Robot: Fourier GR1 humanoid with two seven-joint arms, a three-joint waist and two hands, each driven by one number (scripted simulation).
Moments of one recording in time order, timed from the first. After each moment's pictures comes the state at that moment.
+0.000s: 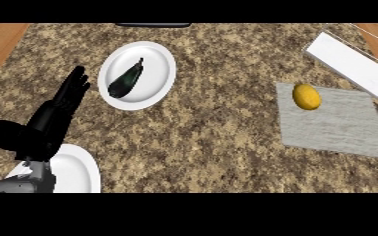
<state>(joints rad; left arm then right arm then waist) -0.08 0.25 0.01 -1.71 0.07 -0.05 0.20 -1.42 -0.73 -0.11 -0.09 1.54 0.06 0.90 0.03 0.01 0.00</state>
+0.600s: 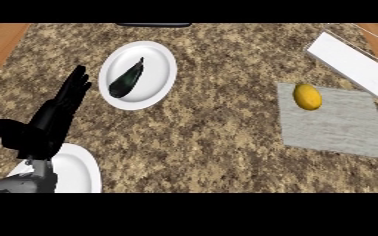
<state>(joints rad) -0.08 0.24 0.02 -1.69 0.06 -0.05 0.19 -1.53 -0.74 -0.15 -0.30 1.52 -0.12 1.00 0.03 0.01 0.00</state>
